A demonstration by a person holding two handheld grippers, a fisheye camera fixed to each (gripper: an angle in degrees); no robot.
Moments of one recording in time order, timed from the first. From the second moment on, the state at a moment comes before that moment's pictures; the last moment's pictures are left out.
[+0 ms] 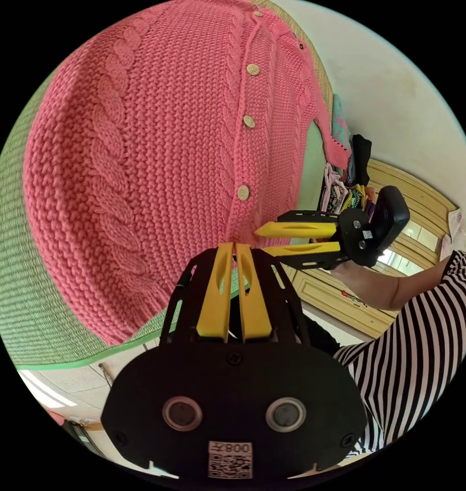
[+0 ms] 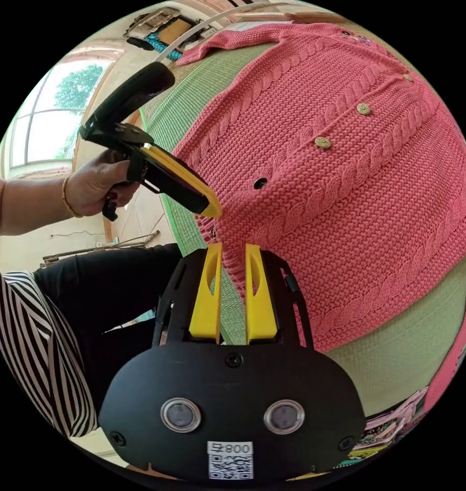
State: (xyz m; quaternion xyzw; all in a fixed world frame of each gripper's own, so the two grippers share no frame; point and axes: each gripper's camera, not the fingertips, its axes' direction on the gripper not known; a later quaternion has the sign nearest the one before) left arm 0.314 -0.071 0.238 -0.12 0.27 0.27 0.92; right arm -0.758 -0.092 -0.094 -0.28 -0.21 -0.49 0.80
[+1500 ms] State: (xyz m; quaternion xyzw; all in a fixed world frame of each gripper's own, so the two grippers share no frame) left arm 0.288 -0.029 0.119 -0.05 0.18 0.30 0.94; right arm -0.648 -0.081 -0.106 -0.31 -0.16 -0.39 0.85
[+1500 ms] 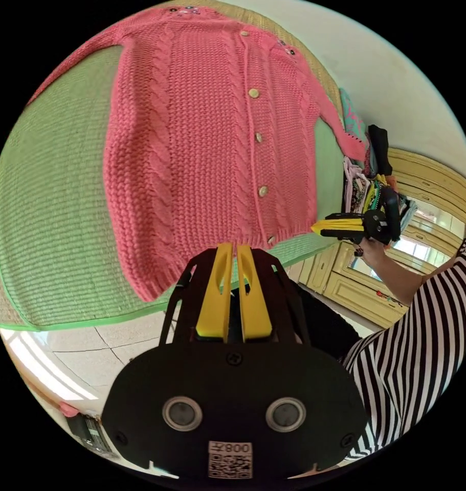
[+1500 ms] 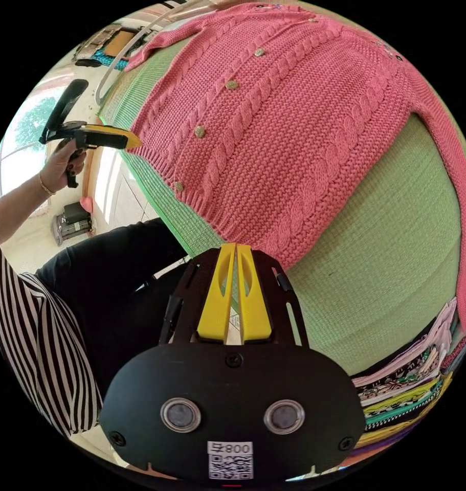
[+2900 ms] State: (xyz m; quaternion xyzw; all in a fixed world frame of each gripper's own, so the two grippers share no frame) left arm 0.374 -0.140 -0.073 0.09 0.13 0.29 0.94; right arm -0.471 -0.293 -0.002 -0.10 -0.19 -0.22 0.95
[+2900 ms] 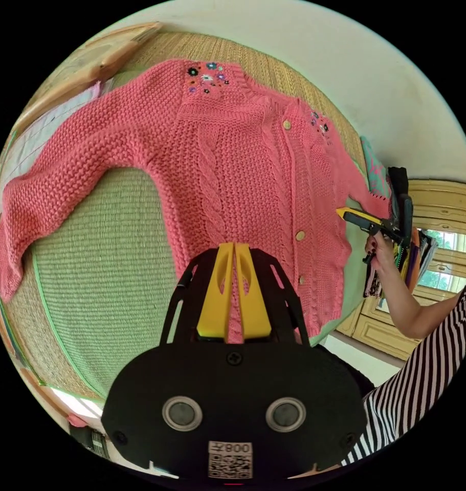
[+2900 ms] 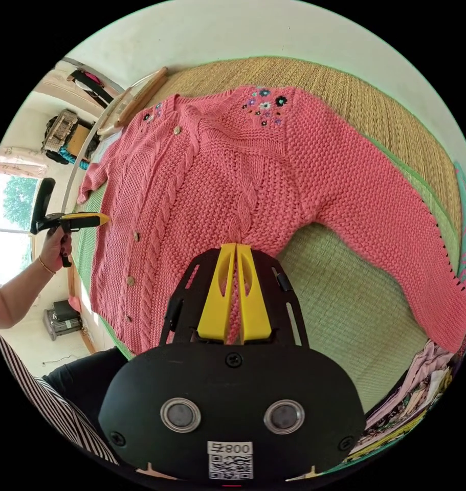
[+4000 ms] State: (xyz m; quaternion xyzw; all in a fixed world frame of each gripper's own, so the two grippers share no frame) left arm 0.624 -0.216 -0.152 0.18 0.15 0.40 0.88; right arm -0.413 -0.431 0.057 0.03 -0.20 -0.24 0.95
